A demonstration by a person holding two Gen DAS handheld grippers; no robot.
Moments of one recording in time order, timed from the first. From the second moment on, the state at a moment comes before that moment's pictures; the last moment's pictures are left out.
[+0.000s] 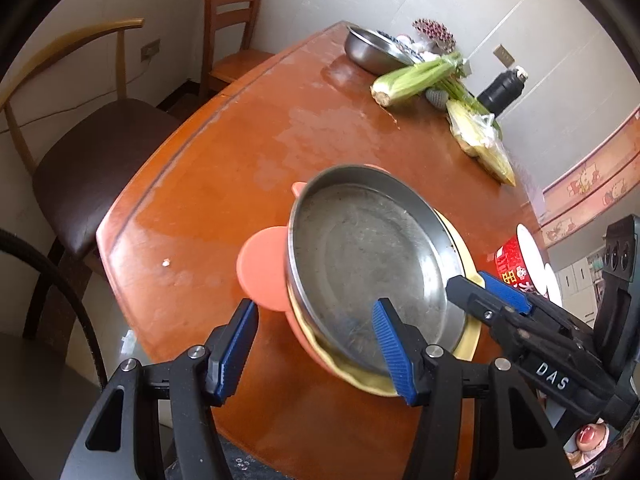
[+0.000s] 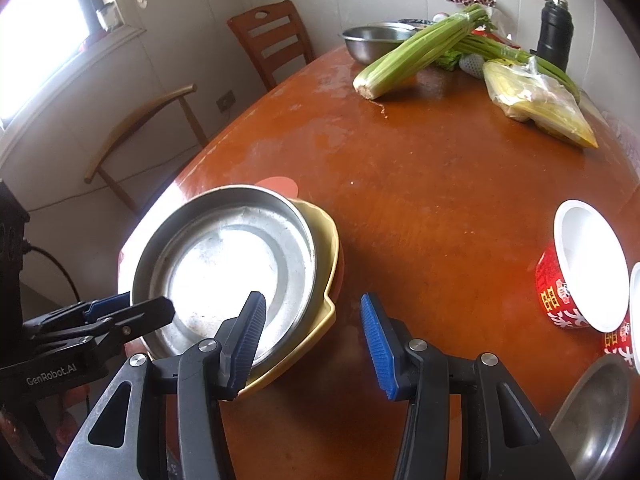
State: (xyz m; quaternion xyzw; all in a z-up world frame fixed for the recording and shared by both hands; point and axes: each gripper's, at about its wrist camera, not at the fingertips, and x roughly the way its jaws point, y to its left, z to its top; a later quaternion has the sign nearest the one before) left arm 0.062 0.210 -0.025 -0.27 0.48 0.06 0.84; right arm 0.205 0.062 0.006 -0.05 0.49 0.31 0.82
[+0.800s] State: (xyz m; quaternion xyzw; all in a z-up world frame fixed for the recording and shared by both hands) left arm 0.149 0.167 -0.028 -0.19 0.50 0.04 0.85; right arm 0.249 0.030 -0.006 -0.02 0.50 0.26 0.83
